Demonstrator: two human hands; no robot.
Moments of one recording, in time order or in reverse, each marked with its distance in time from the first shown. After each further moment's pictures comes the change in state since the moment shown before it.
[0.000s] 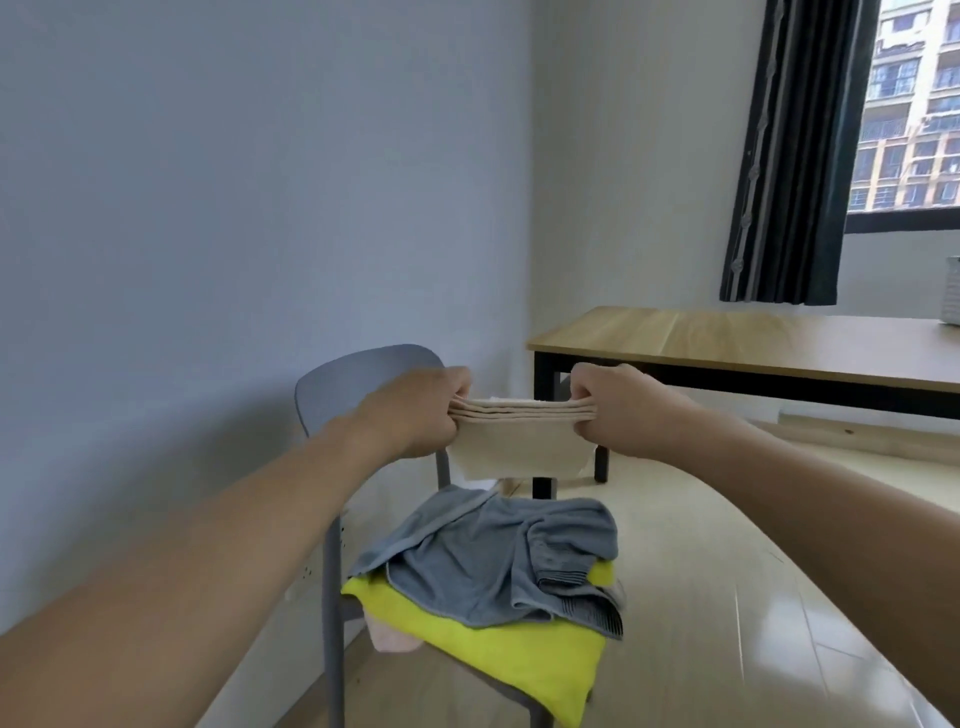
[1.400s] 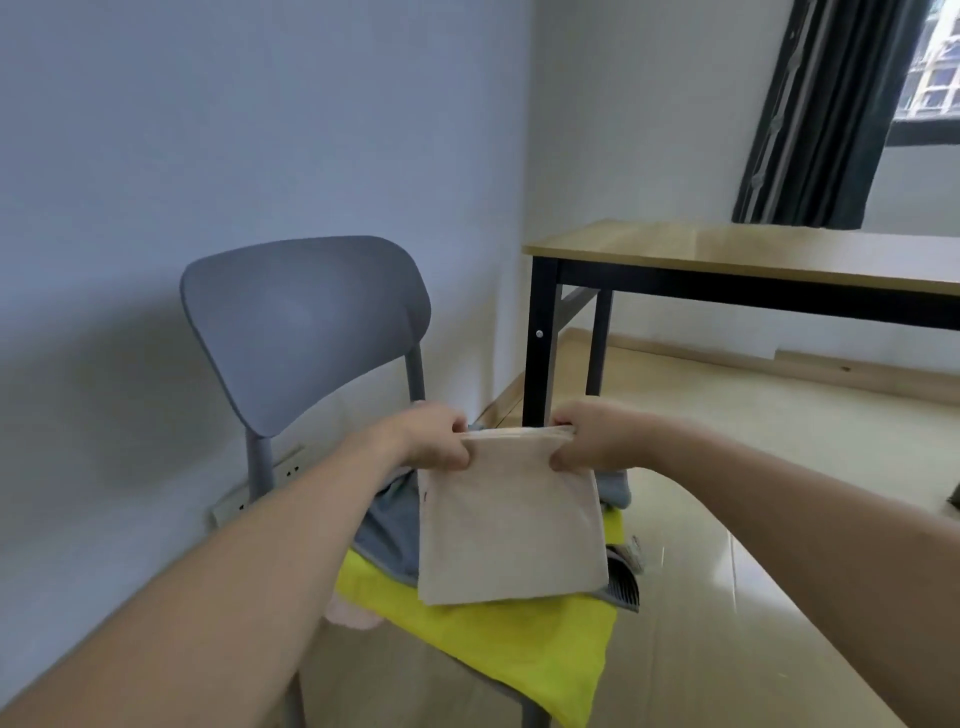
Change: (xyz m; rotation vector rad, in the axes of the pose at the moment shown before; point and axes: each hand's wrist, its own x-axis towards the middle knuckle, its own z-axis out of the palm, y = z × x) left_hand 0.072 -0.070 0.199 -0.172 -0.452 -0.158; right_hand 0.080 0.078 0.176 0.076 -0.422 0.118
